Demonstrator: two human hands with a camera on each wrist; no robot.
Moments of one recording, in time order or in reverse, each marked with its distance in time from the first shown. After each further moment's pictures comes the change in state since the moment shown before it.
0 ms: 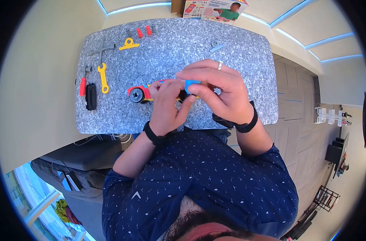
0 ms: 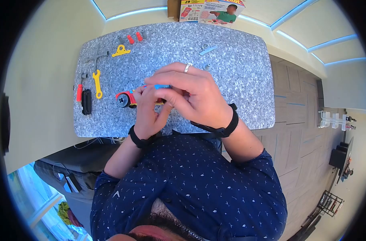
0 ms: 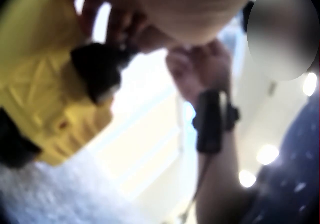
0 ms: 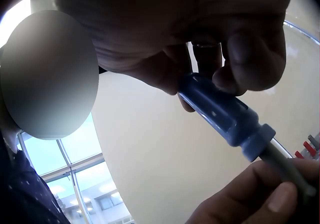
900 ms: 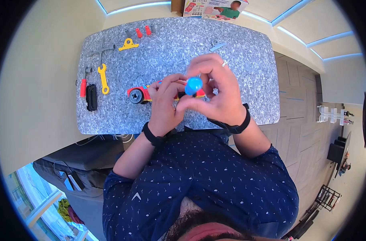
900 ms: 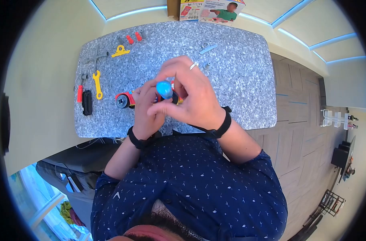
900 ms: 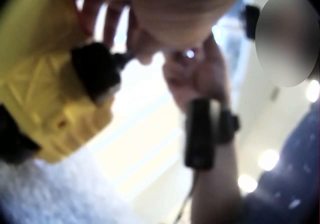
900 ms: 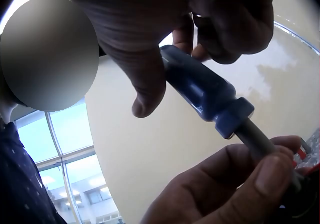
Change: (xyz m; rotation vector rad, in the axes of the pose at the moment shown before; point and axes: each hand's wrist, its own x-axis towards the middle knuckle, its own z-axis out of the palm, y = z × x) left_hand -0.001 -0.005 -0.002 -0.021 -0.073 -0.035; right_hand -0.007 0.002 0.013 -0.012 0.160 0.058
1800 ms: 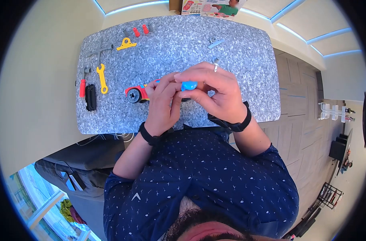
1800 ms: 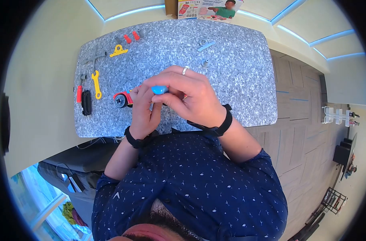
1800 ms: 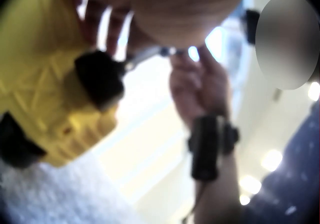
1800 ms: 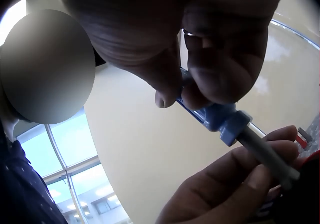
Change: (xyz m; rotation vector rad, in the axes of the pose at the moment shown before) left_hand -0.003 -0.006 -0.001 0.042 -0.026 0.045; right_hand -0.010 0.018 -0.001 0.052 -0.074 -0.089
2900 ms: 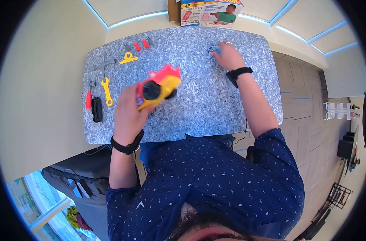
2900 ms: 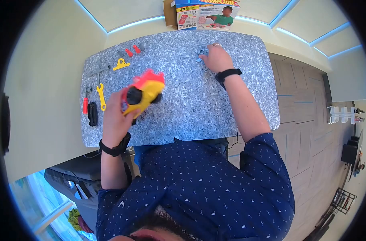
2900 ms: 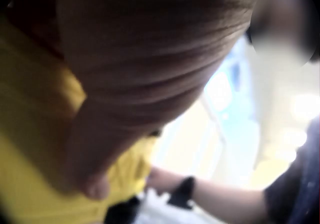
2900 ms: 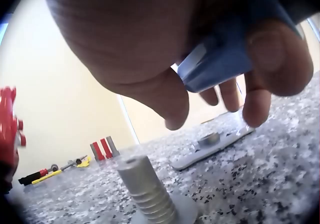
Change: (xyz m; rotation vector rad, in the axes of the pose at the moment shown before) left_hand 0.003 -0.027 -0.080 0.364 -0.081 -0.252; right_hand 0.020 0.204 -0.096 -0.898 -0.072 0.619
